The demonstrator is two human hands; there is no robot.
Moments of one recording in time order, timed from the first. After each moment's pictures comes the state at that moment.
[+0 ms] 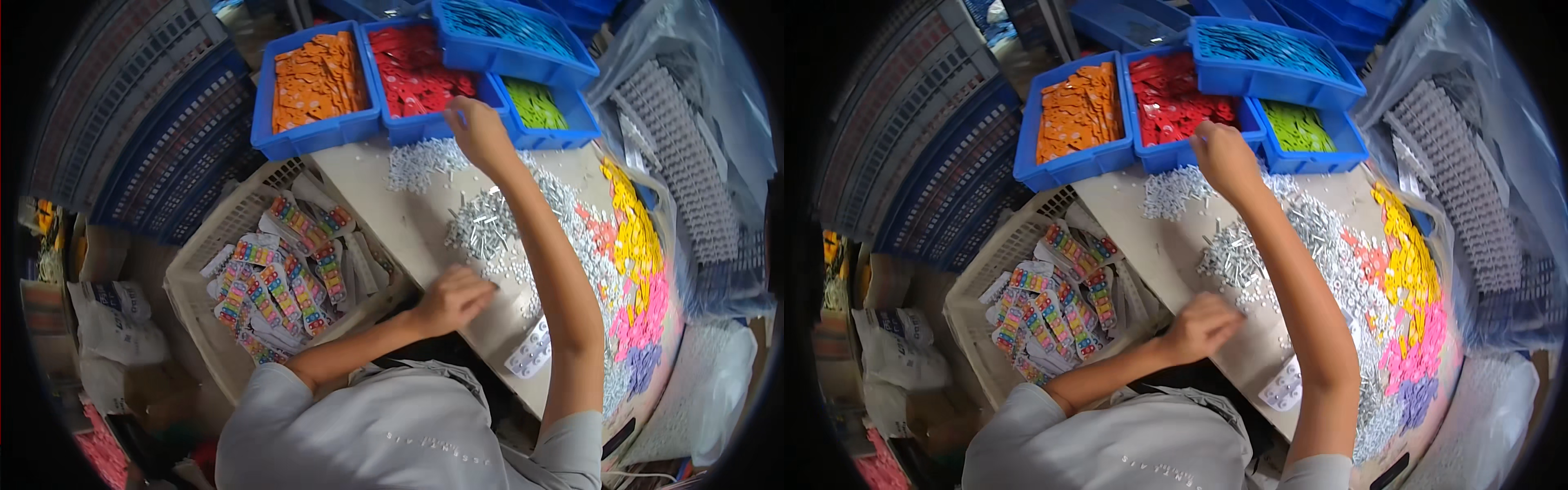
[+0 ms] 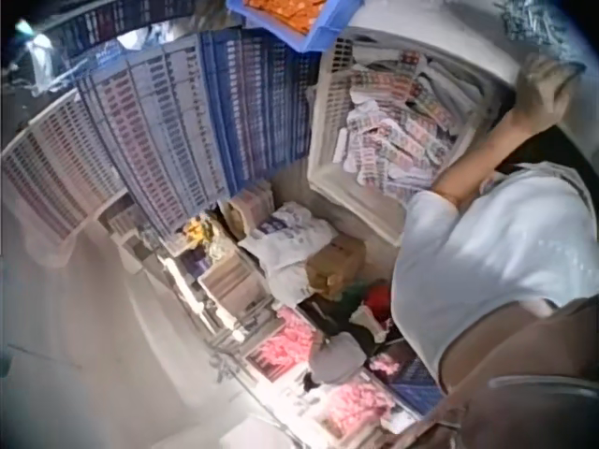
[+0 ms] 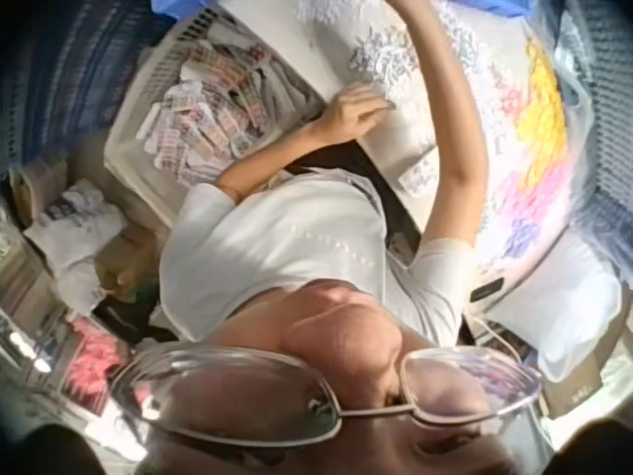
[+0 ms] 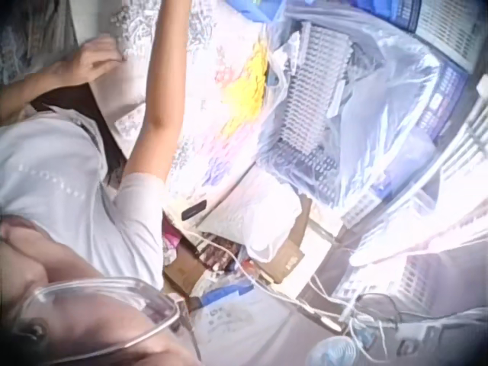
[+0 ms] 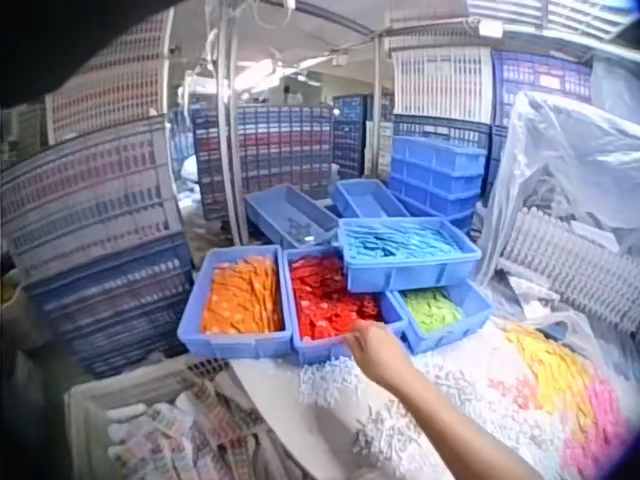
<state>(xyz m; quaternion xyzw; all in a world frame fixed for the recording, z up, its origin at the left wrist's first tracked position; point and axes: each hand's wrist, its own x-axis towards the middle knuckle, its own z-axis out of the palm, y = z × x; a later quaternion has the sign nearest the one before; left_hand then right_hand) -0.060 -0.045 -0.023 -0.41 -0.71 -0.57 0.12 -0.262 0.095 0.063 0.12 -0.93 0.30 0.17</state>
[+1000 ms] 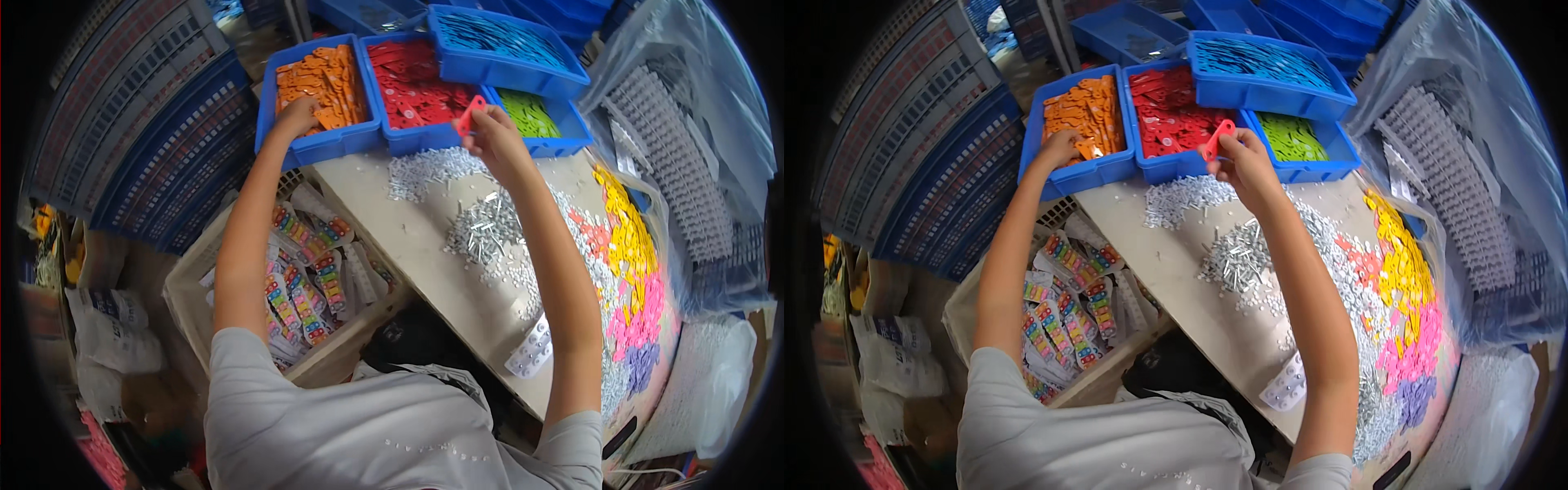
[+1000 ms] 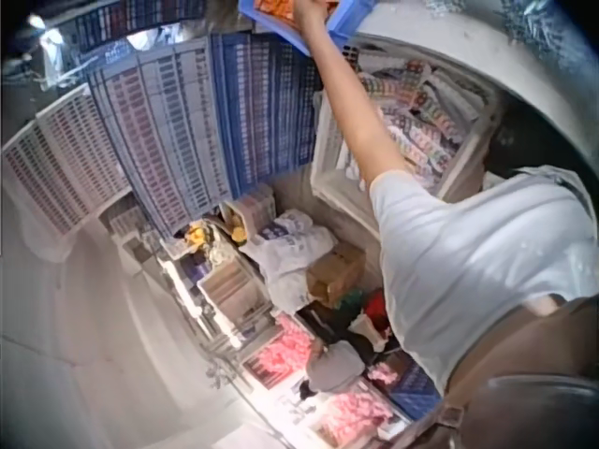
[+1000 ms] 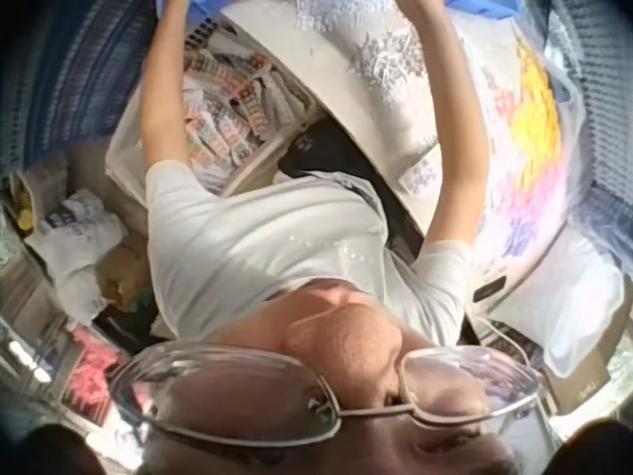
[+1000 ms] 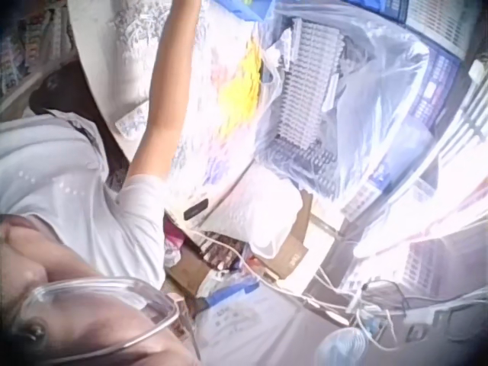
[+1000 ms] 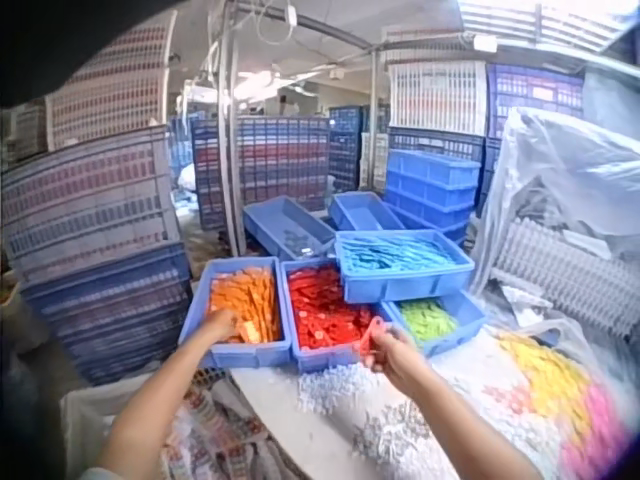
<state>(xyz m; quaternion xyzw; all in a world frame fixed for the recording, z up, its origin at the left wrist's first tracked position) -0.453 -0.267 -0.010 -0.13 -0.97 -0.20 -0.02 -0.255 0.124 0.074 -0.02 -0.57 0.82 -0.02</state>
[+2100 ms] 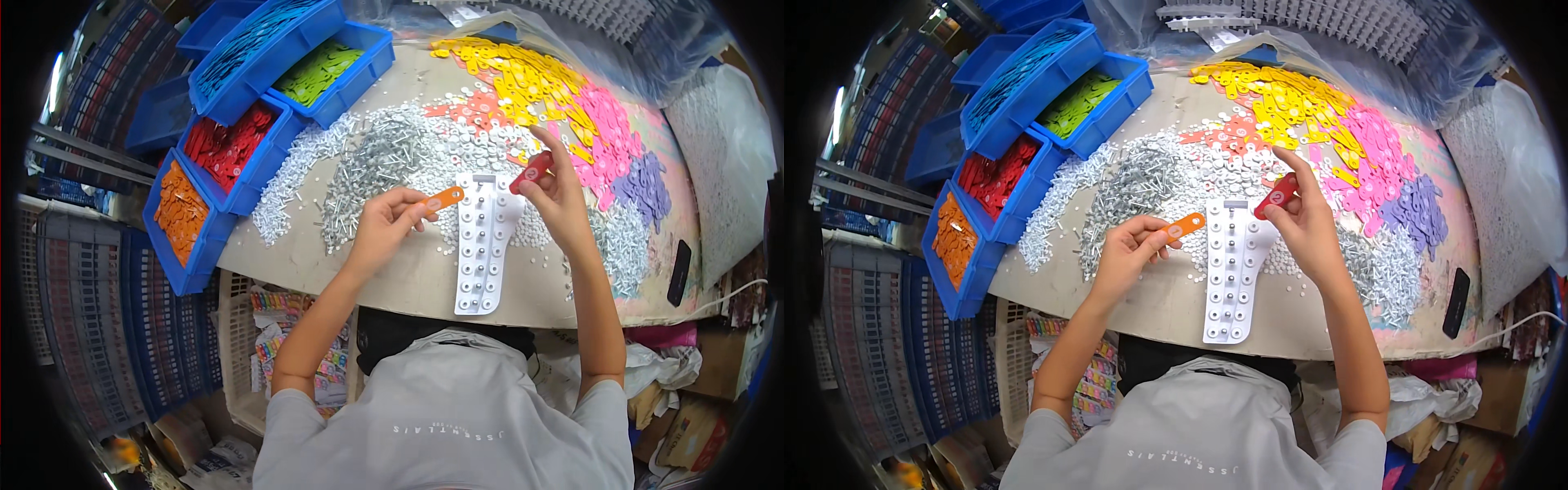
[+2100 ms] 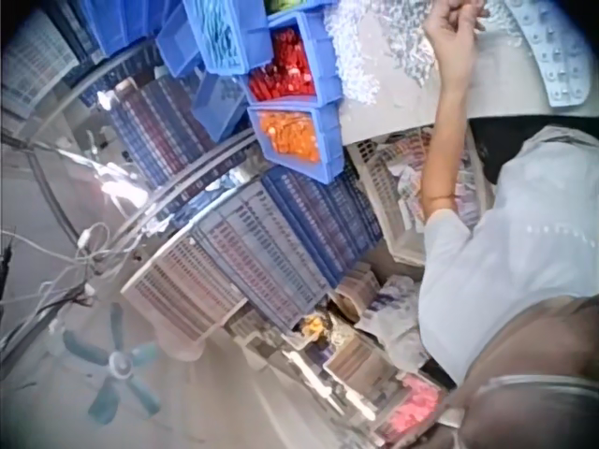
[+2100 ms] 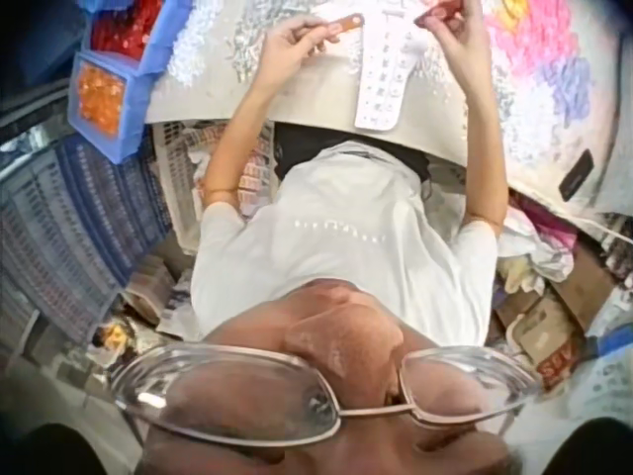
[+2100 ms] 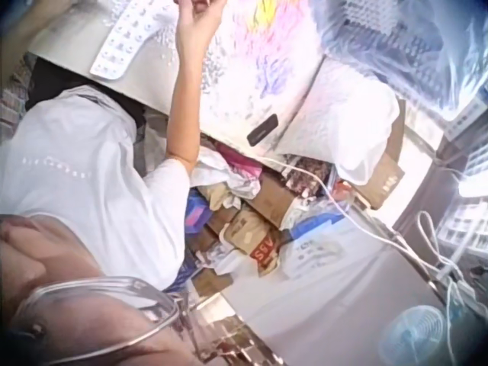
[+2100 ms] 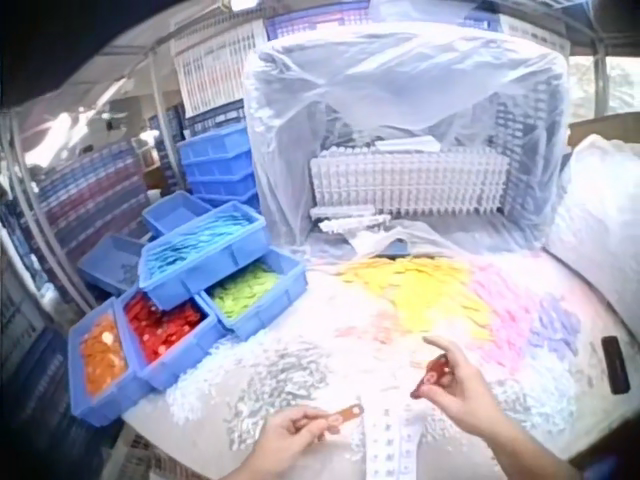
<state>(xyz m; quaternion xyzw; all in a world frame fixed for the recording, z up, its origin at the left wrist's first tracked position) -0.108 0.053 0.026 -0.32 -0.62 -0.59 -0.41 0.087 0.252 0.070 -0.27 -0.69 0.60 0.29</state>
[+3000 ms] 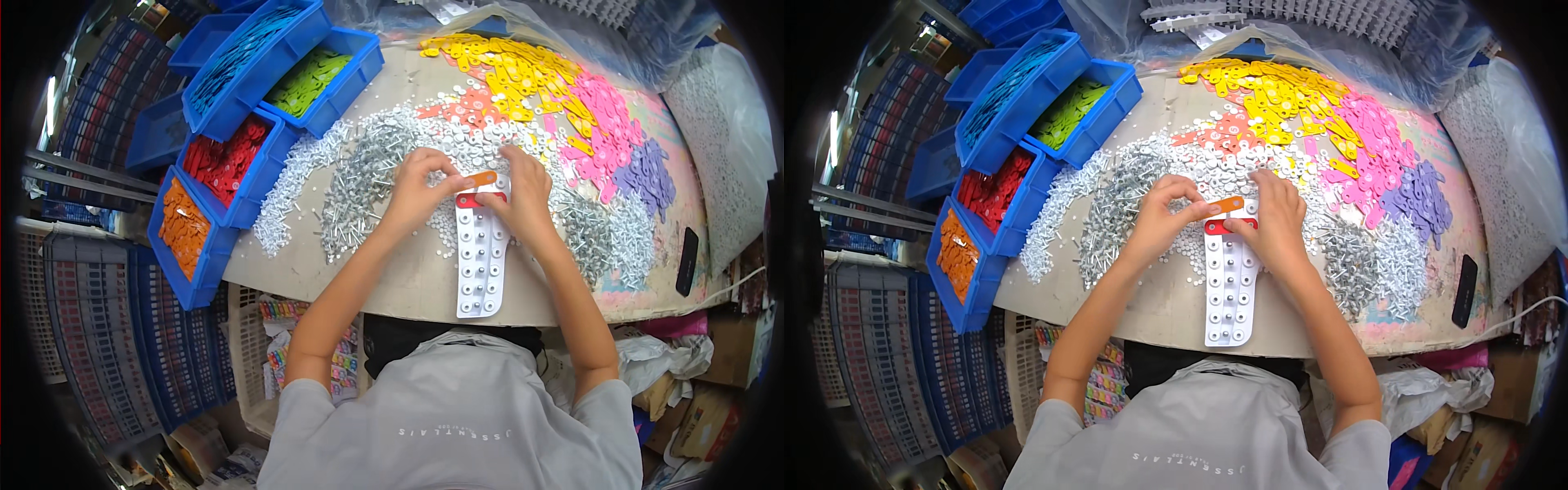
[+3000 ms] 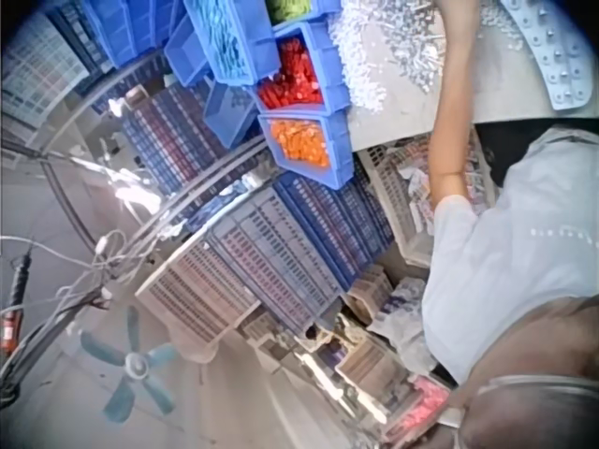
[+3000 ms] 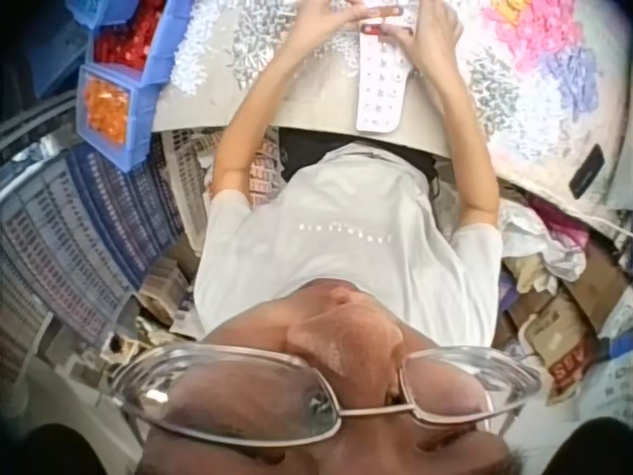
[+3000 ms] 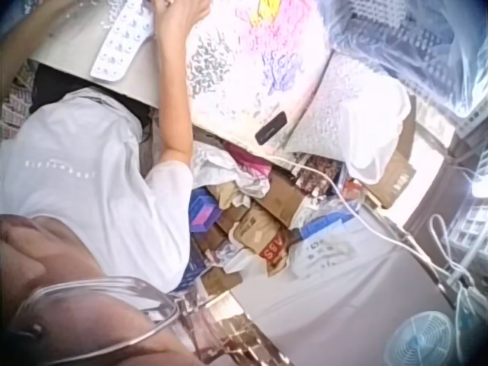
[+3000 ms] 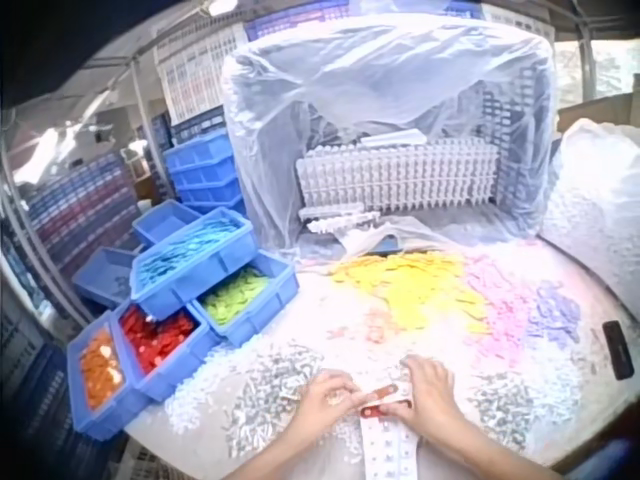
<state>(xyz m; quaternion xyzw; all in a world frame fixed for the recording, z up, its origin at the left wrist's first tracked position) -0.118 0.136 0.000 -0.49 -0.68 -0.50 -0.22 0.068 0.246 0.005 -0.32 -0.89 0.24 0.22</state>
